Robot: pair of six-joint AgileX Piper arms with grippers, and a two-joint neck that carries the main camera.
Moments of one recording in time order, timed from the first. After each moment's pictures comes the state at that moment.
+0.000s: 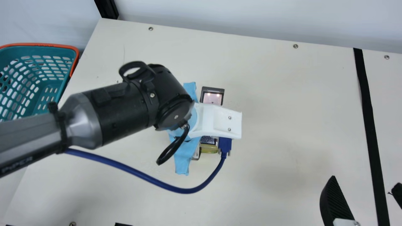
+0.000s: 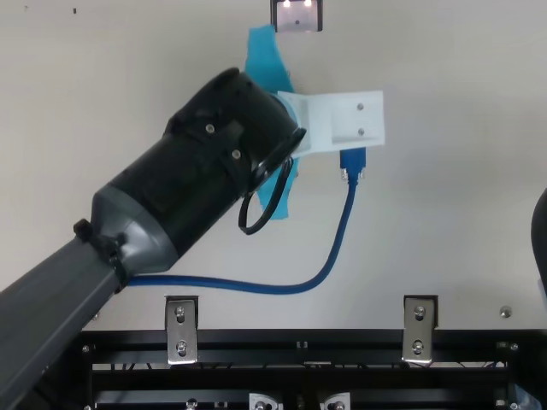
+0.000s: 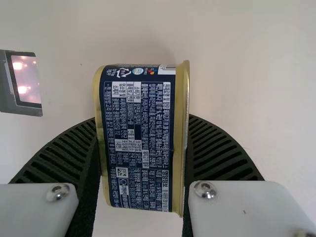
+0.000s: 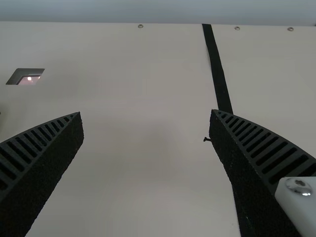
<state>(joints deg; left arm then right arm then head) -47.2 103.8 -72.8 1.9 51.4 41.4 -4.0 13.5 -20.3 4.8 38.2 -6.5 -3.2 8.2</state>
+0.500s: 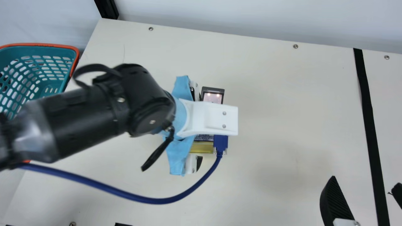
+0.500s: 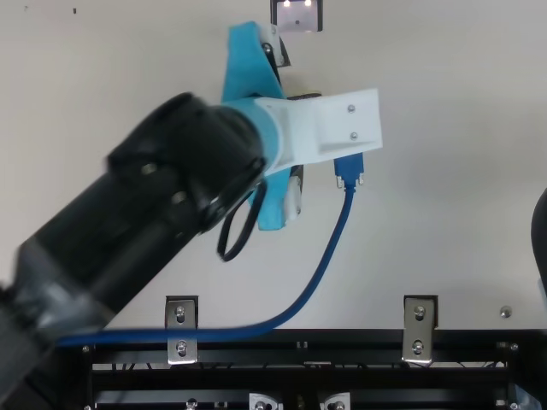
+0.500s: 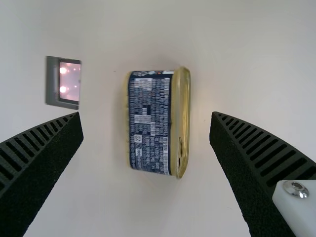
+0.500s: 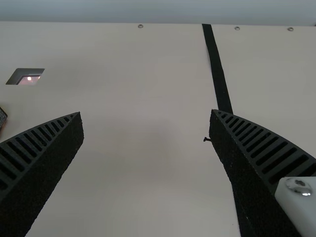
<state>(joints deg) -46.1 93.8 -70.5 0.0 50.3 38.0 -4.0 13.5 -20.3 4.8 38.2 -6.5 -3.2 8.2</state>
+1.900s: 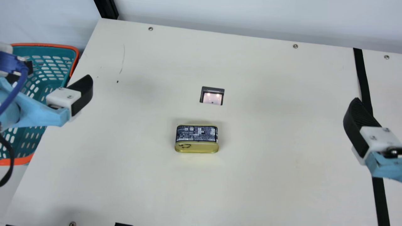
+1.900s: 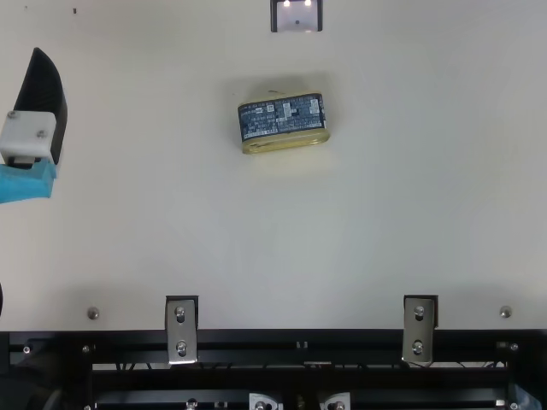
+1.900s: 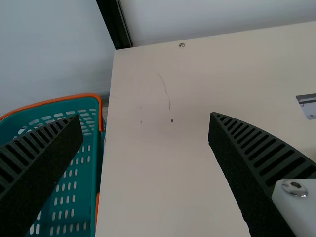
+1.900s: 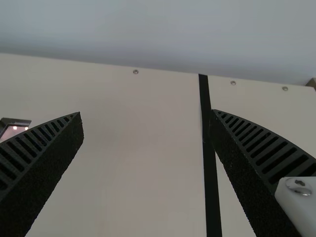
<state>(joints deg) -16.0 50.9 -38.6 24.4 32.5 -22.2 -6.4 51.4 -43.2 12.9 26.0 -20.9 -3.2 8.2</state>
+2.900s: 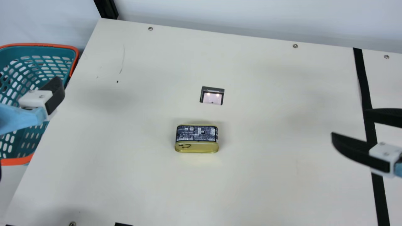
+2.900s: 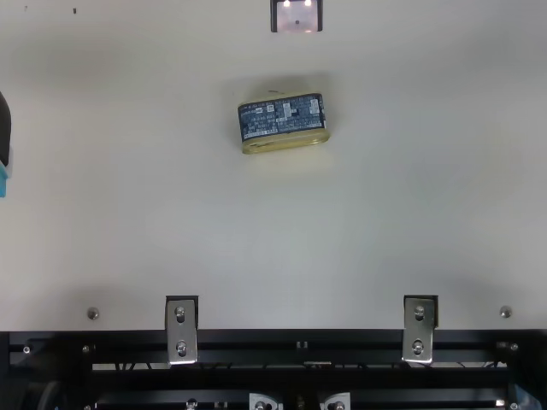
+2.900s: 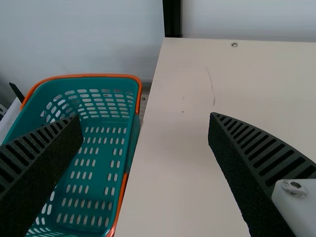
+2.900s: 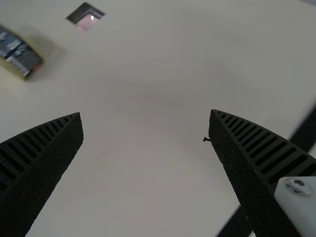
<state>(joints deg) -5.5 46.5 -32.1 27.8 29.0 -29.2 -36.2 88.9 -56.2 50.0 68.6 -100.3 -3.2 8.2</state>
